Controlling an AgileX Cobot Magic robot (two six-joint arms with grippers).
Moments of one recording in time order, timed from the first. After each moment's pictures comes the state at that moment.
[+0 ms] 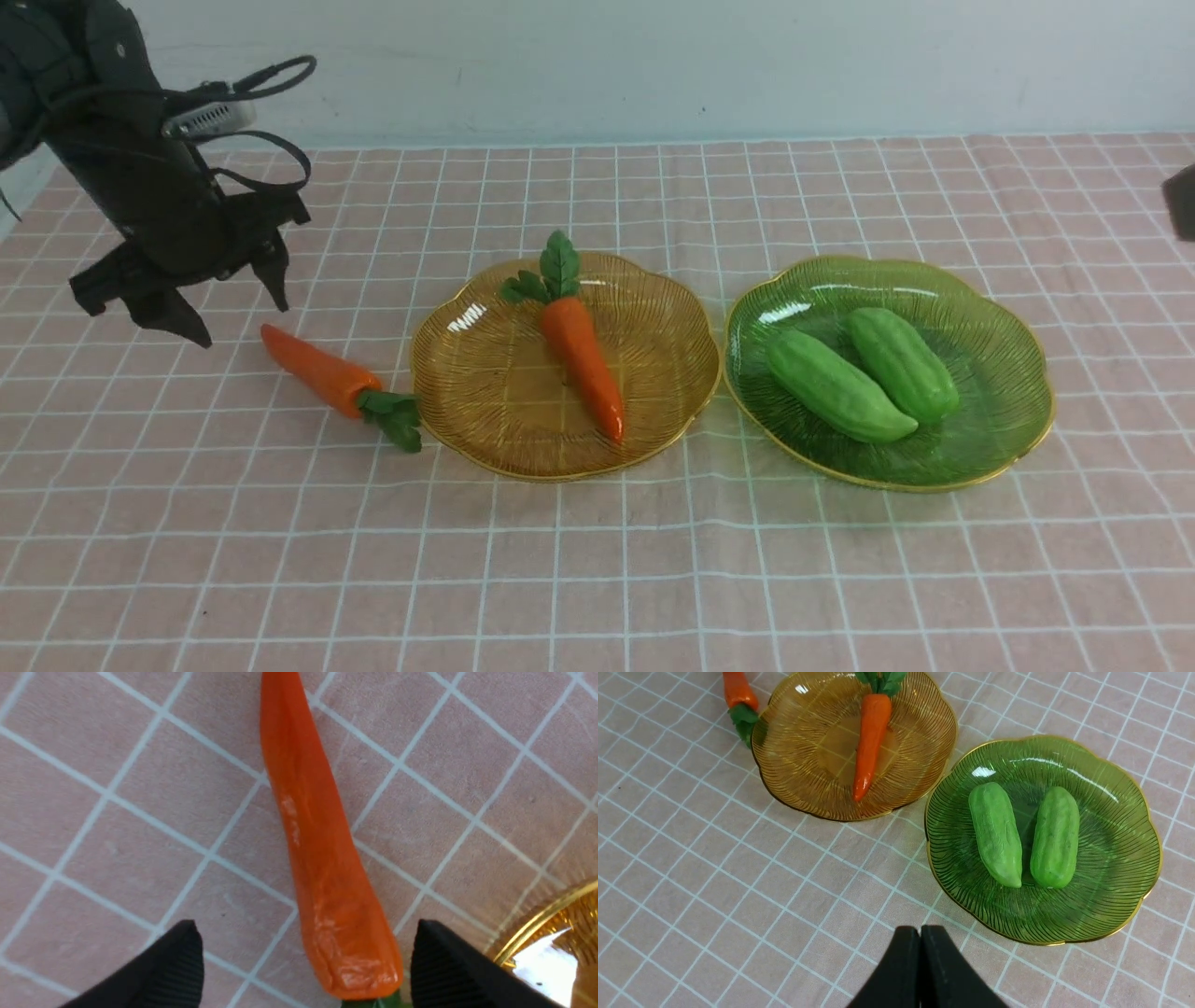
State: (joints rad) right arm 0.39 1.08 -1.40 0.15 1.28 -0.12; left arm 0.01 2.03 -1.67 -0.12 1.00 -0.59
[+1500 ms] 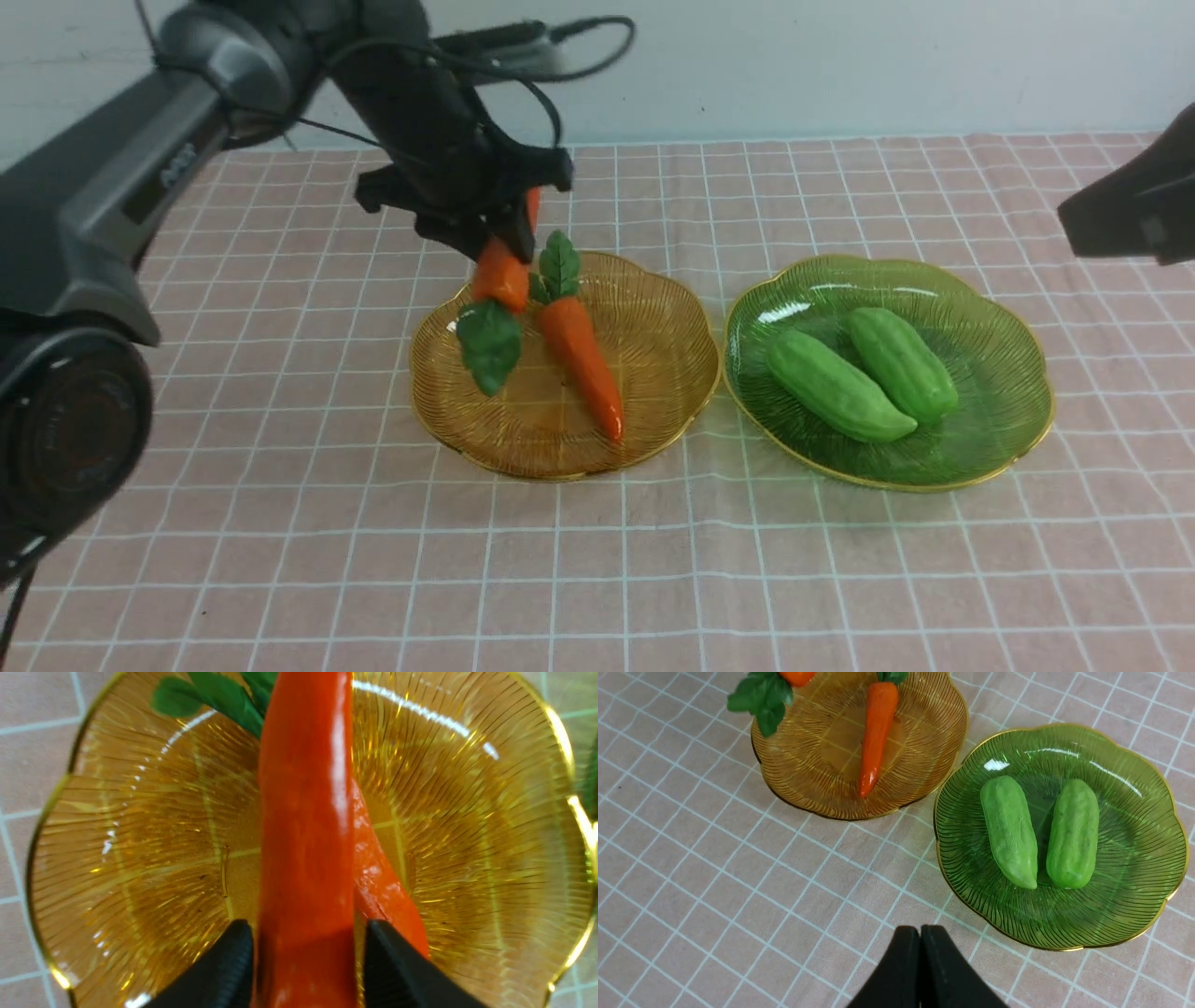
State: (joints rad) right arm 0.39 1.15 -1.40 0.17 1.25 -0.11; left arm -0.34 2.24 -2.15 -0.15 1.23 -0.18
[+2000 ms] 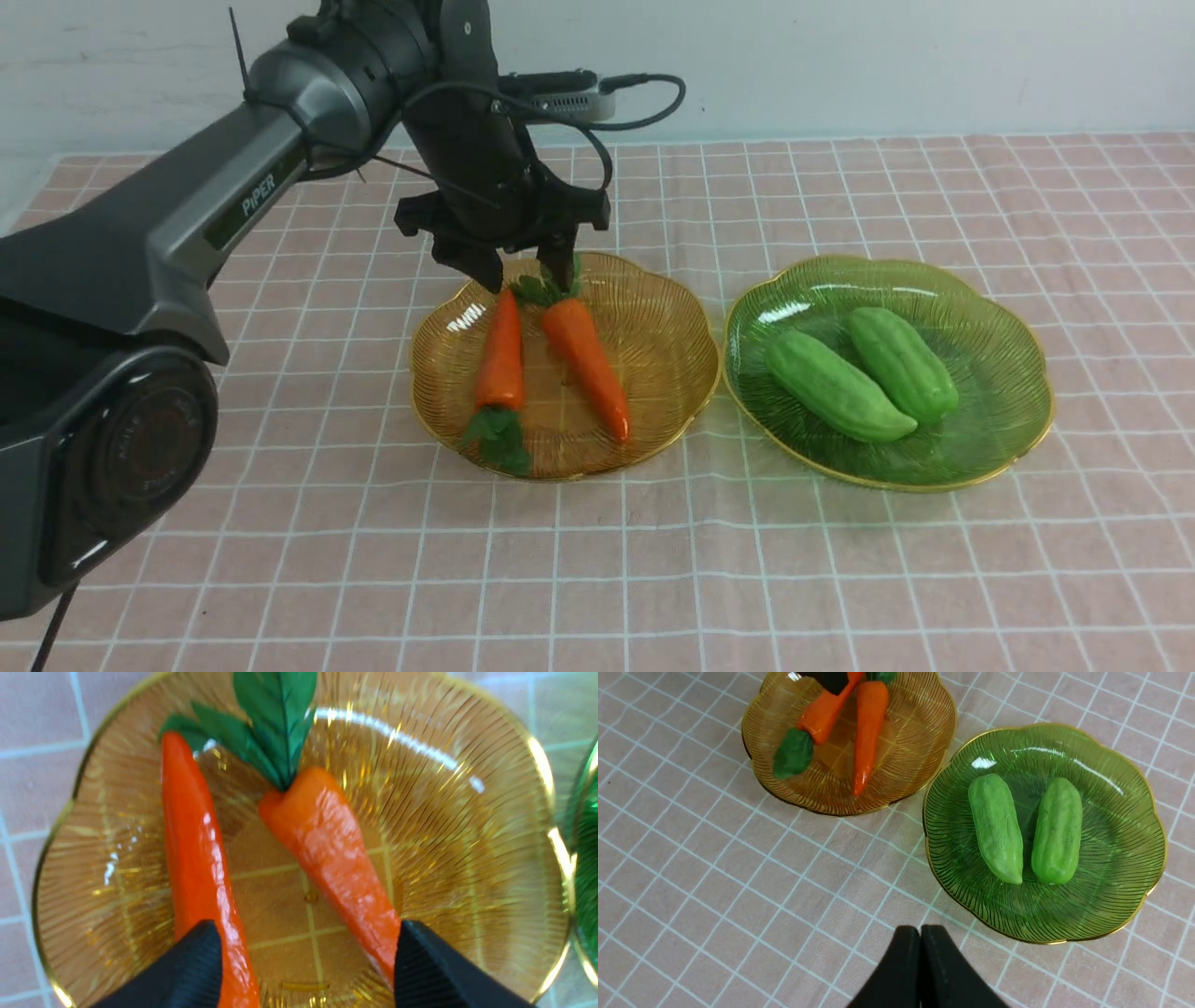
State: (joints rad) right arm 0.39 0.92 -1.39 0.14 1.27 -0.09; left arm -0.35 2.26 -2.21 -0.14 1.23 -0.21
